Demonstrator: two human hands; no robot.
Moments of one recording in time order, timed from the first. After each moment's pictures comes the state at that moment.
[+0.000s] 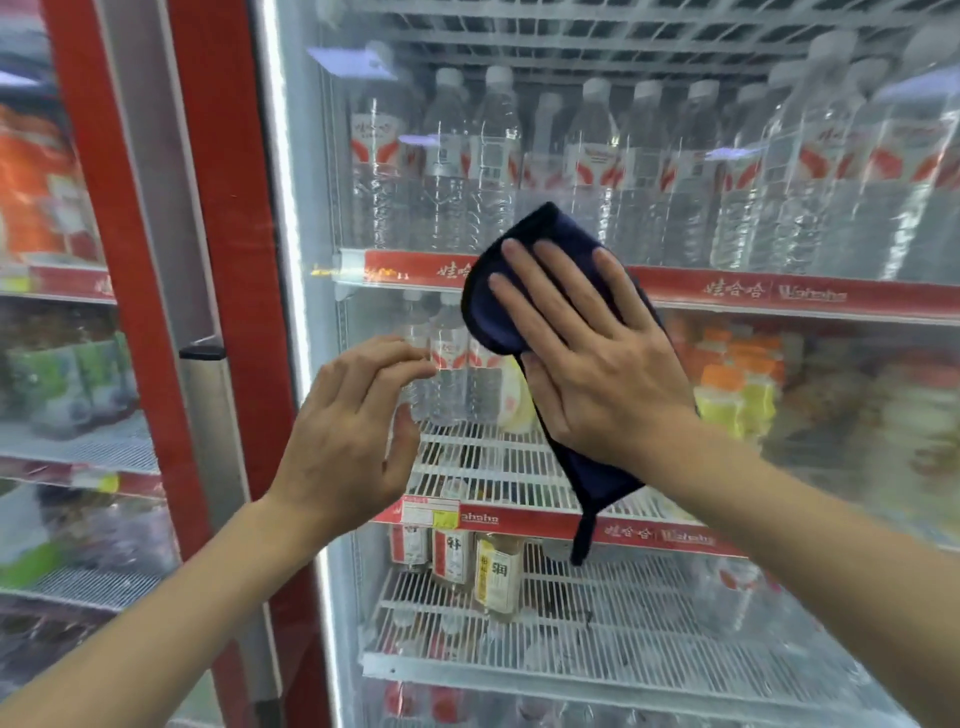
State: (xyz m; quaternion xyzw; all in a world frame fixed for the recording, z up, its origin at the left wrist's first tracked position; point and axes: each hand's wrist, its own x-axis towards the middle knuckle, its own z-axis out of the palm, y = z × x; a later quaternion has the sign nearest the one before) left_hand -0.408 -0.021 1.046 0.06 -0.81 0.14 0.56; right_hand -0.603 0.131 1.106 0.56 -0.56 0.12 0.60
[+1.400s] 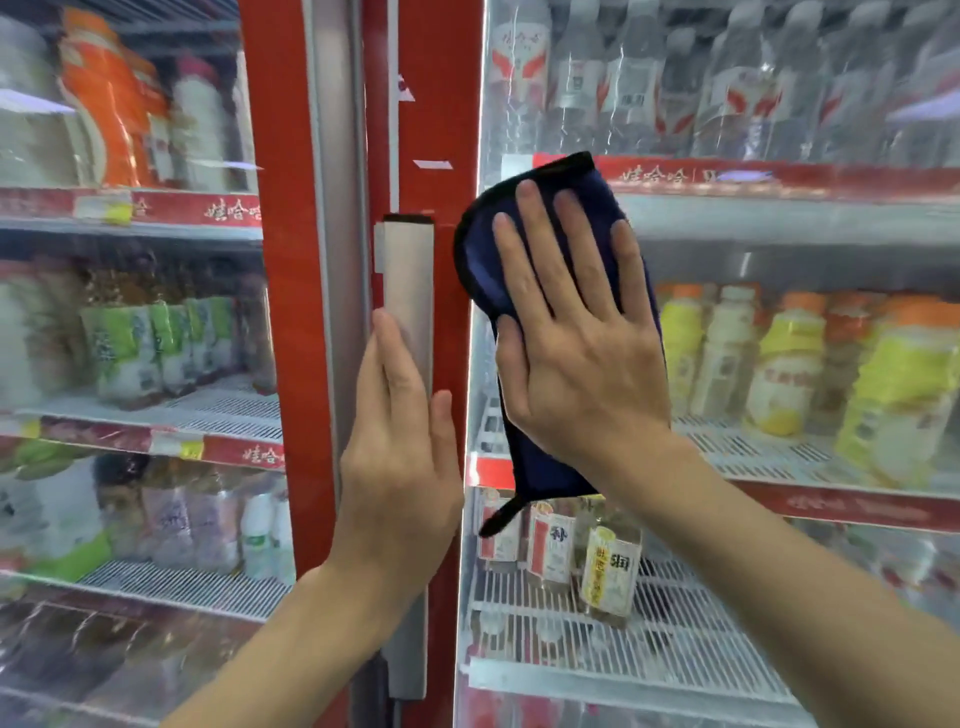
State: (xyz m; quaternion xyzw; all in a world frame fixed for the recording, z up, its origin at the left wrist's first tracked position) left_hand -0.349 -0.073 0.947 0.14 -0.71 0.04 0.69; right_hand -0.482 -0.004 1.014 0.48 -0.59 0.22 0.61
